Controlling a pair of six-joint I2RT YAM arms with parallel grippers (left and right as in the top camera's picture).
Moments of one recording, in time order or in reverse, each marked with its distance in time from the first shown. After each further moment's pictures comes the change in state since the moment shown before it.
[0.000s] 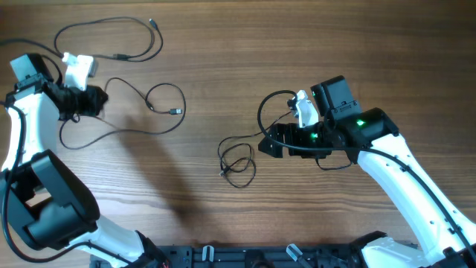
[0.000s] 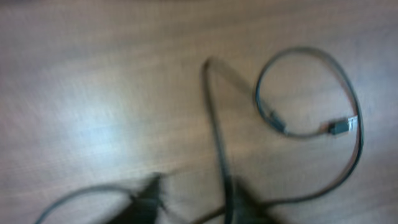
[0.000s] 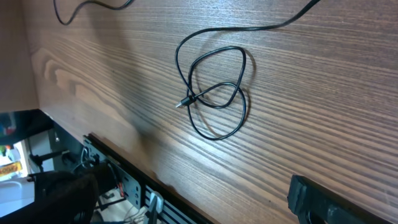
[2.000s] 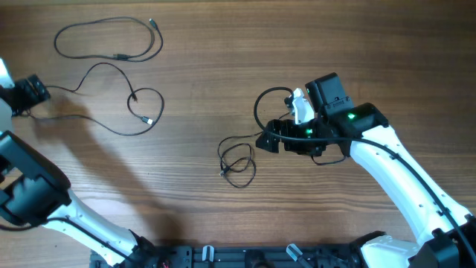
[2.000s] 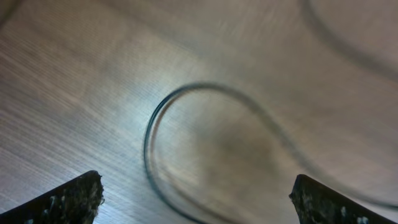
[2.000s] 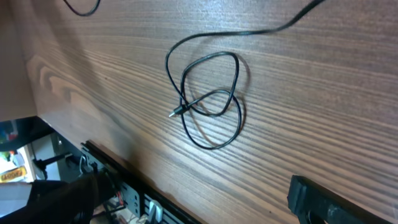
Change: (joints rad) left arm 0.237 0.286 0.318 0.155 -0.274 -0.463; right arm 0.000 0.073 0.000 0.053 0.000 0.031
